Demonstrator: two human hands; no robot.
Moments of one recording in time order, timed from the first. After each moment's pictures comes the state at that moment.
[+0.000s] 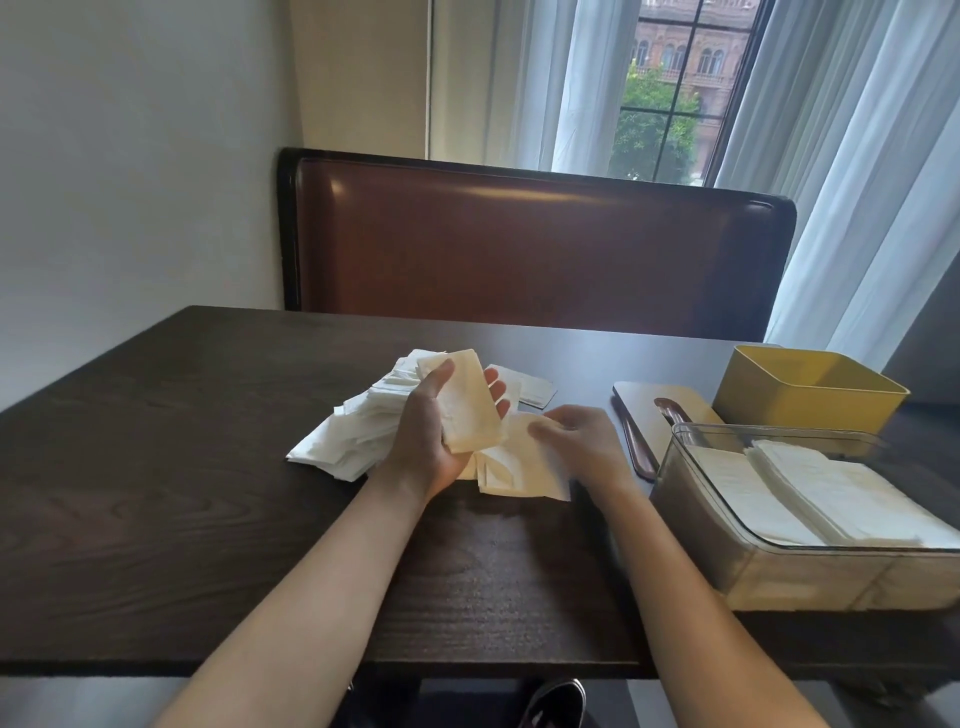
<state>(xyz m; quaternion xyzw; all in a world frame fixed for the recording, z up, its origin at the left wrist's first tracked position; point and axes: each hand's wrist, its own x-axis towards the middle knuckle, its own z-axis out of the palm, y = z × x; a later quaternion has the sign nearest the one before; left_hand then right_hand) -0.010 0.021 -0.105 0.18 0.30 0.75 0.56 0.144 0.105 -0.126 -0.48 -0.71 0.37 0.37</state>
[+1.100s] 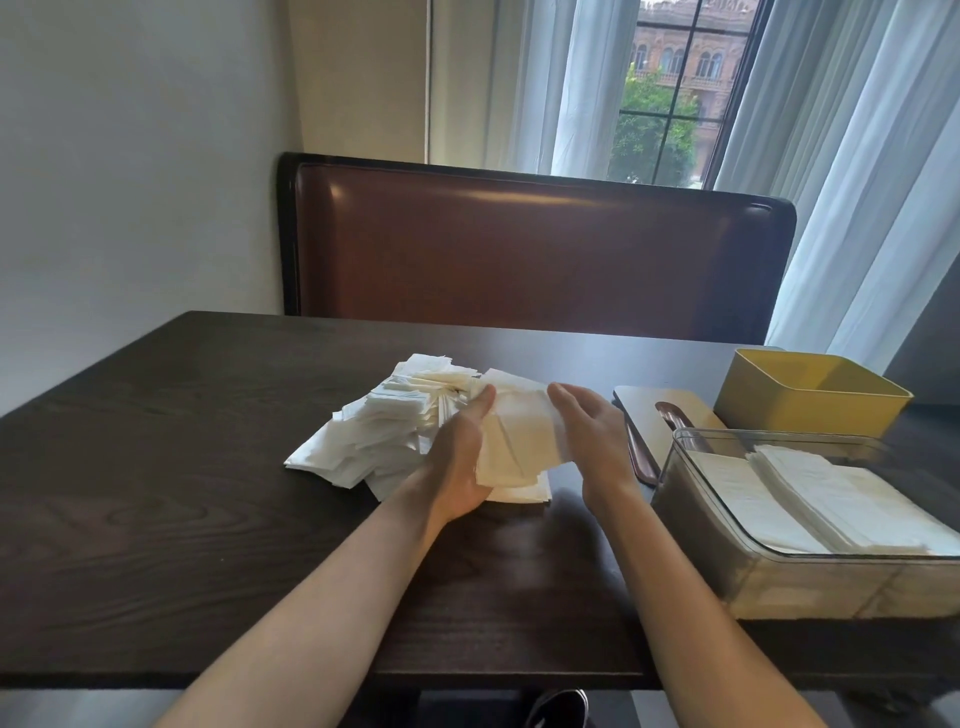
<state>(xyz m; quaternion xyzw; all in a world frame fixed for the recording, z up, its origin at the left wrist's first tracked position) 0.013 0.026 -0.114 0.27 0.43 0.62 0.60 0.141 0.084 -0.108 -0.39 -0.60 0.48 0.51</state>
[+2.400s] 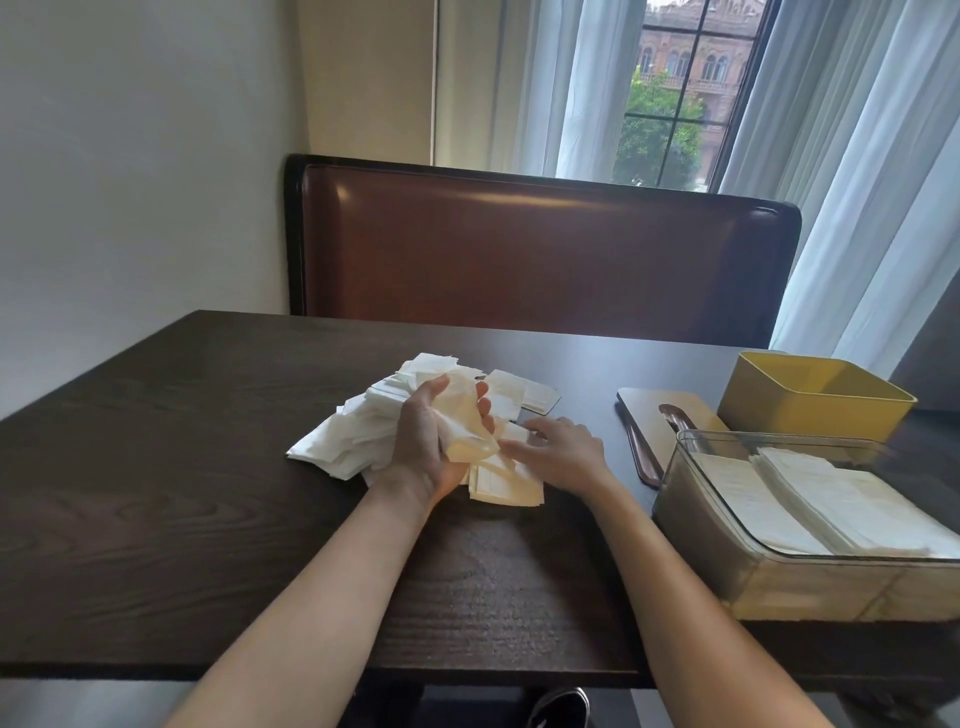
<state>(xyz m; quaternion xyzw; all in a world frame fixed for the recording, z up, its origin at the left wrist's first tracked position) -0.018 0.026 -0.114 0.13 0.29 0.75 0.58 0.123 0.114 -0.131 -0.52 -0.83 0.17 0.13</state>
